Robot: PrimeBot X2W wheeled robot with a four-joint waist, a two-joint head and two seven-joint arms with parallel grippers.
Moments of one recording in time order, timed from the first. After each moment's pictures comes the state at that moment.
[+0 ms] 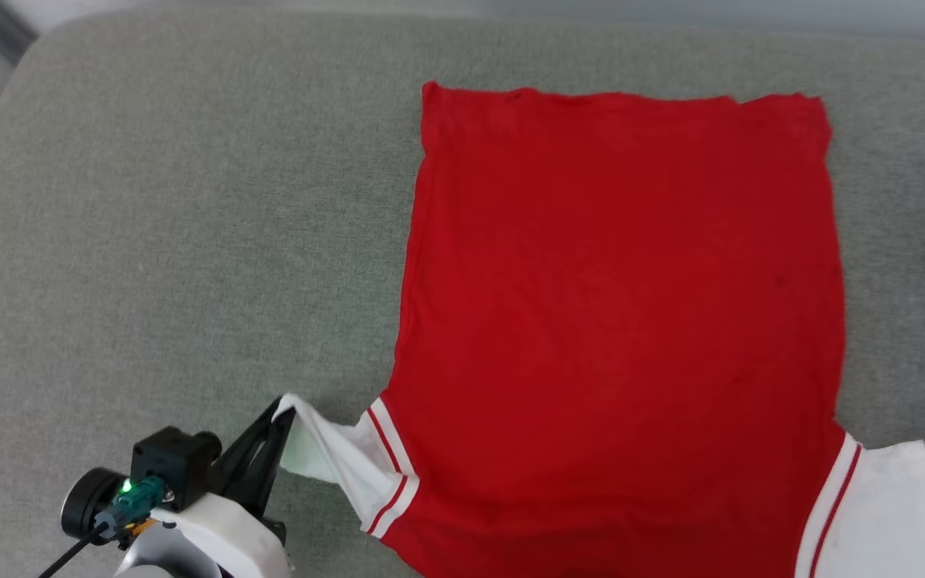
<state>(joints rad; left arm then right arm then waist) -0.26 0.81 -0.88 -0.09 -0.90 0.34 -0.26 -0.95 -0.80 0.43 0.34 0.74 0.13 0.62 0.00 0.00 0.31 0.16</state>
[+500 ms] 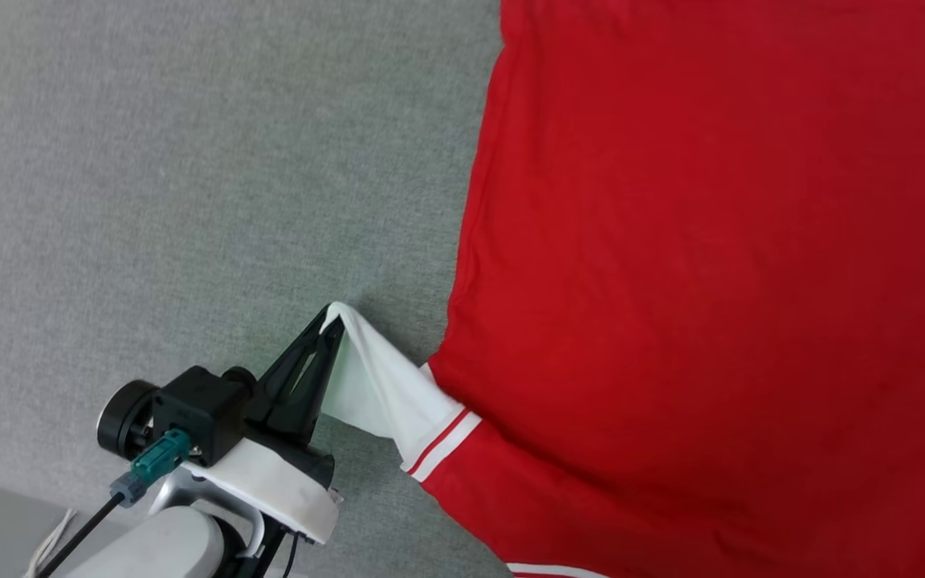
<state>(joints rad) -0.37 0.71 -0.81 -0.17 -0.76 0.32 -0.26 -1.28 -0.68 0.45 0.55 0.62 0.13 1.23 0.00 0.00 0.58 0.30</state>
